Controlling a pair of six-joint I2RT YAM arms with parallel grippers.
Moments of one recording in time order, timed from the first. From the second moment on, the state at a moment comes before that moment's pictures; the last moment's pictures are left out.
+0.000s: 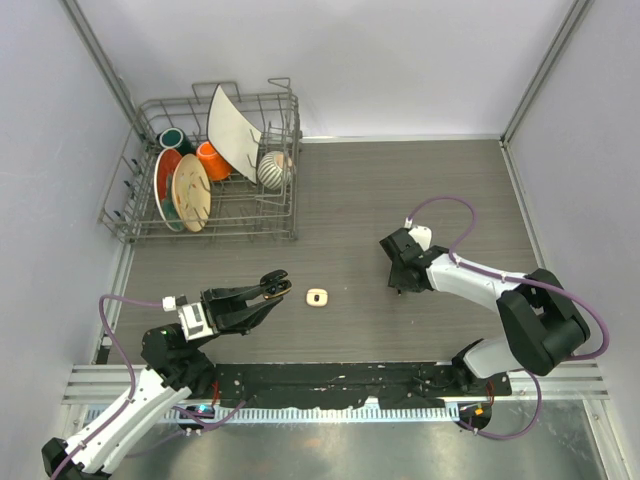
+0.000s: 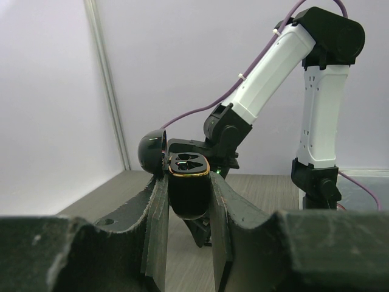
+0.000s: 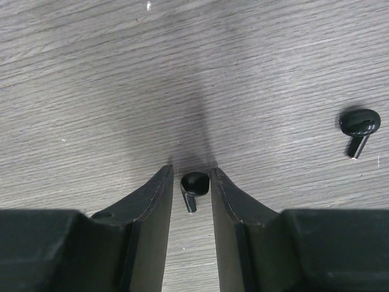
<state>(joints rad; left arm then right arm) -0.70 0.14 0.06 0.75 0.46 -0.18 0.58 1.43 0.70 -0.45 0.35 0.73</state>
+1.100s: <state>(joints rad) -0.70 0.16 0.06 0.75 0.46 -0.18 0.57 1.37 0.65 -0.40 0.33 0.74</state>
